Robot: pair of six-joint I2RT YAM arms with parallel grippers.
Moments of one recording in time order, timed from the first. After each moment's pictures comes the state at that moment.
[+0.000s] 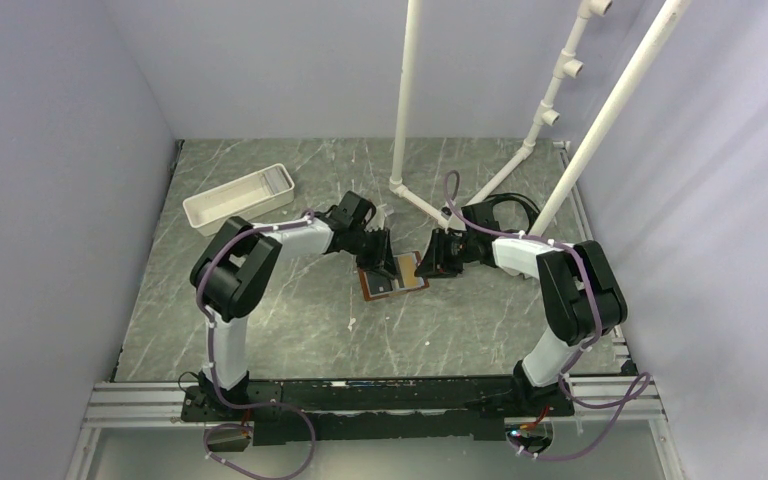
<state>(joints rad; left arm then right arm) -0.62 1.96 1.23 -0.20 0.59 -0.57 0.29 1.67 0.82 -0.12 -0.63 0.44</state>
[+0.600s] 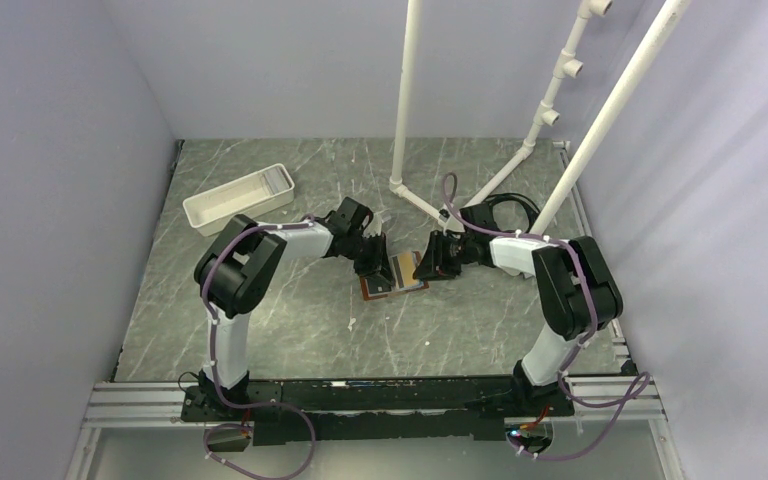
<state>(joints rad) -0.61 2.01 1.18 -0.16 0.61 -0.57 0.29 1.70 0.82 -0.10 -0.66 0.44</state>
